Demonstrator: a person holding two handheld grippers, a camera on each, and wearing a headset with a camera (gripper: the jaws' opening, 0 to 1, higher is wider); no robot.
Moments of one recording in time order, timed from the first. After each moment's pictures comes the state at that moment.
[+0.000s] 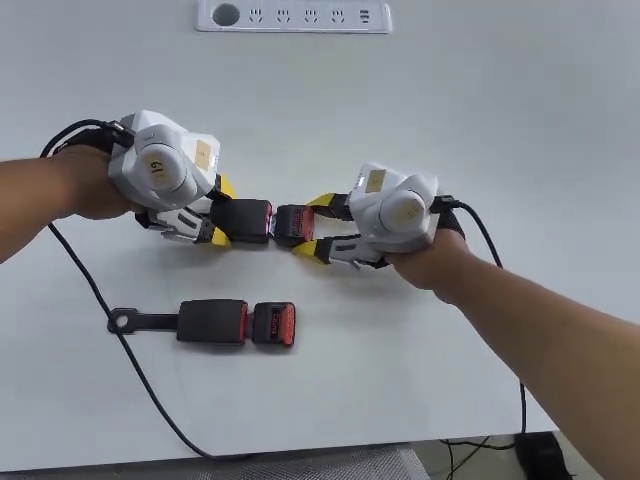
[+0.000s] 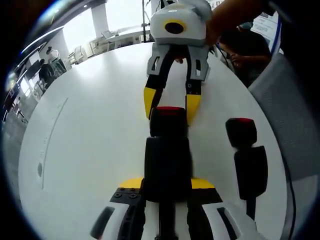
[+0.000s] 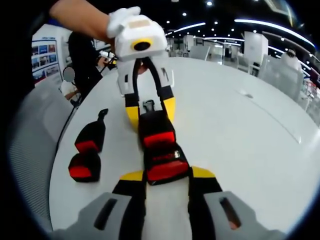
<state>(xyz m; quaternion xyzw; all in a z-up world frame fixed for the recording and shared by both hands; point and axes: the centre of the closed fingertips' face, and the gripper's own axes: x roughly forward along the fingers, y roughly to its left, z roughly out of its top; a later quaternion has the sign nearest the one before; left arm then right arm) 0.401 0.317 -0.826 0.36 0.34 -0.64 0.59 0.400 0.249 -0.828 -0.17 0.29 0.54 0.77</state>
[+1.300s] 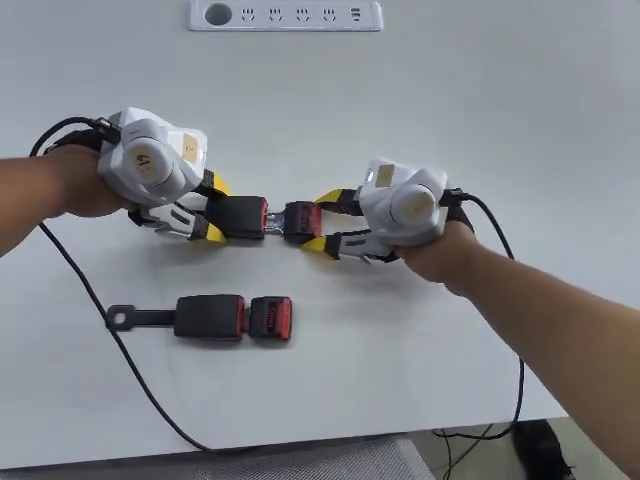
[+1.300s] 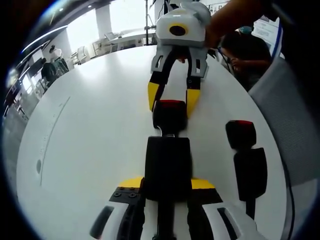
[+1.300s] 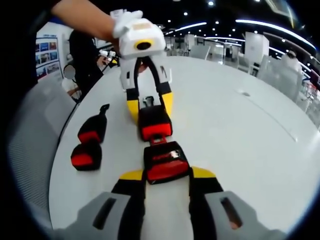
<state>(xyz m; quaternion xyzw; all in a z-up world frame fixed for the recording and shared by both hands) 0.400 0.317 -0.823 0.34 0.33 -0.64 0.60 0.391 0.230 -0.828 -0.18 0.29 0.55 0.77</state>
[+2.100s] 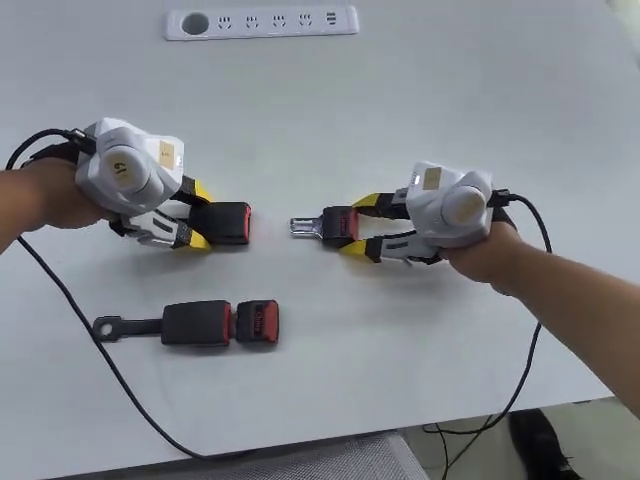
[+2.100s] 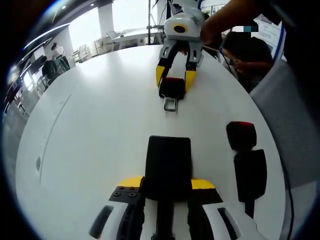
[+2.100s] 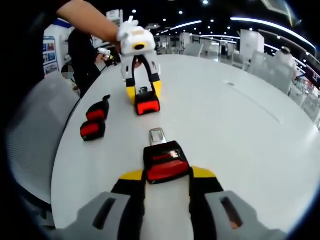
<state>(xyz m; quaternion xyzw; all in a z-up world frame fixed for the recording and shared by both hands) 0.402 0.318 -0.824 0.34 0.34 -0.64 0.60 0.377 0.155 -0.821 -0.18 0.30 0.53 0.77</state>
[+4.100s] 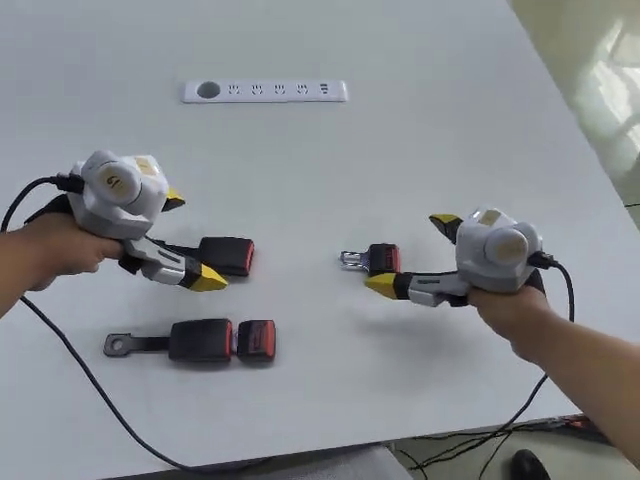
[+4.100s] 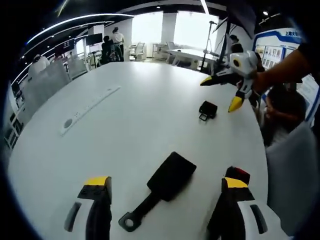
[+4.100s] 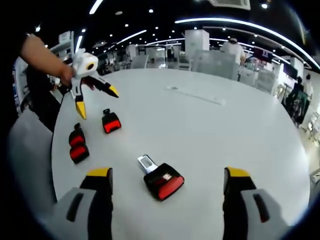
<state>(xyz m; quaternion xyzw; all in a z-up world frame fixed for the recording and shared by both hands) 0.396 0.333 -0.765 0.17 0.36 -0.49 0.78 0.375 0.097 -0.774 -0.09 0.30 0.32 0.89</state>
